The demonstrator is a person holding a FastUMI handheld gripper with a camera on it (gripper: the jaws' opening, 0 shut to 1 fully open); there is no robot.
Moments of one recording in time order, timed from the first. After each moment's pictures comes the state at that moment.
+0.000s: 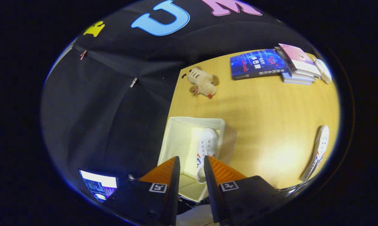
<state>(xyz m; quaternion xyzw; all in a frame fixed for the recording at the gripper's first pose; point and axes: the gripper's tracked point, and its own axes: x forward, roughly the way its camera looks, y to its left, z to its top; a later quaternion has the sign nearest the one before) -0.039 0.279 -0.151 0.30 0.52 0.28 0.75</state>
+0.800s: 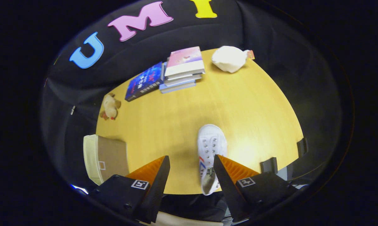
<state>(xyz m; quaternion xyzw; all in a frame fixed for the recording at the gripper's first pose) -0.066 -0.047 -0.327 0.24 0.56 0.02 0.79</state>
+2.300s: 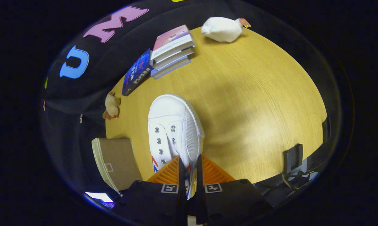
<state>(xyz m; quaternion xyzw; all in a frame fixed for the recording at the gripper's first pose) -0.065 0.001 -0.347 0.35 0.60 0.07 0.72</state>
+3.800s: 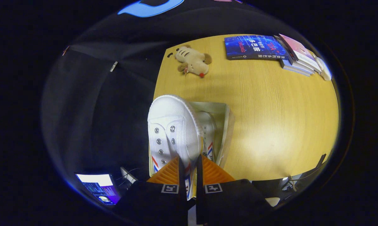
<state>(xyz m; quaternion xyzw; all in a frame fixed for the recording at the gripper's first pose) -0.056 0.350 -0.183 0.23 0.64 0.24 0.69</state>
